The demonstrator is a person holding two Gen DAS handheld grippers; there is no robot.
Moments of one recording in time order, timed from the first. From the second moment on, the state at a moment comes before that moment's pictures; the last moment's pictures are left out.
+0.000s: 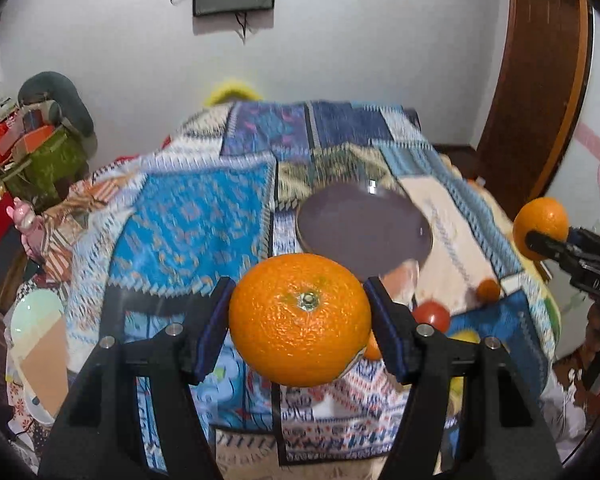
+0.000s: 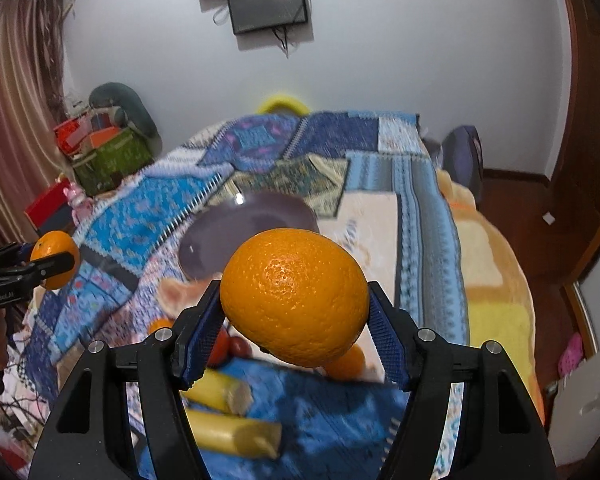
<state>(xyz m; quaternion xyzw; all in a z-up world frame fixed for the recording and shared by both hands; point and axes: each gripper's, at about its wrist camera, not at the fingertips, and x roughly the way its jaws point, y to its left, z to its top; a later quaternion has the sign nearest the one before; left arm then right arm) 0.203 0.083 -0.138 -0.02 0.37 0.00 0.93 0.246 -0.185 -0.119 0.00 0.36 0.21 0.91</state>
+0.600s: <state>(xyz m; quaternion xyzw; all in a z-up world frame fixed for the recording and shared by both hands) 0.266 0.089 -0.119 -0.03 0.33 0.01 0.94 0.291 -0.142 -0.090 -0.02 0.30 0.23 0.92</state>
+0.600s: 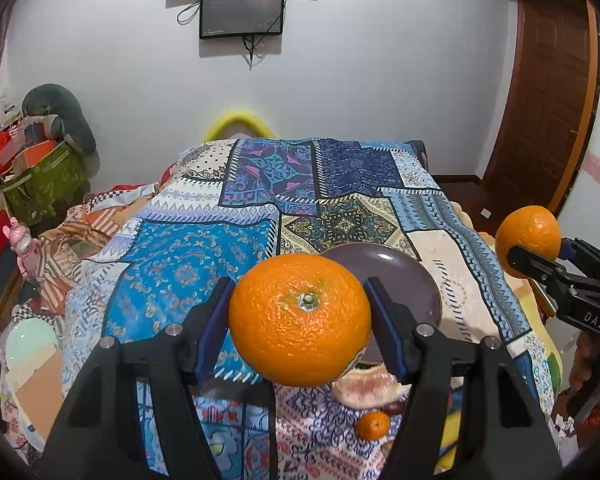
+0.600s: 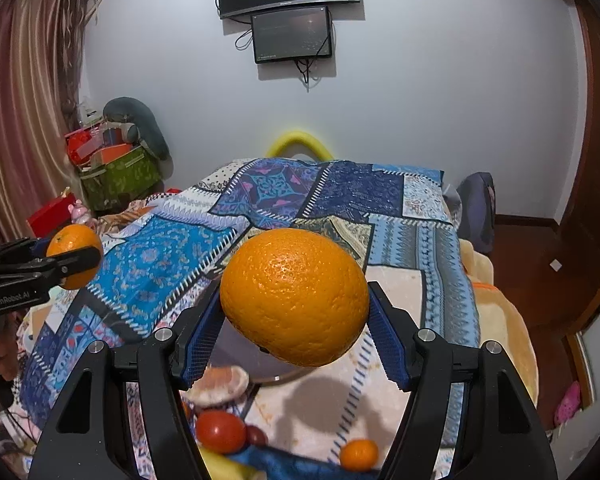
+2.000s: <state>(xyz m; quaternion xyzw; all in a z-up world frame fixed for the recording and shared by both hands) 0.416 0.063 -0.251 -0.01 0.45 -0.01 0.89 0.417 -0.092 -0.201 -0.07 0.45 0.24 0.86</state>
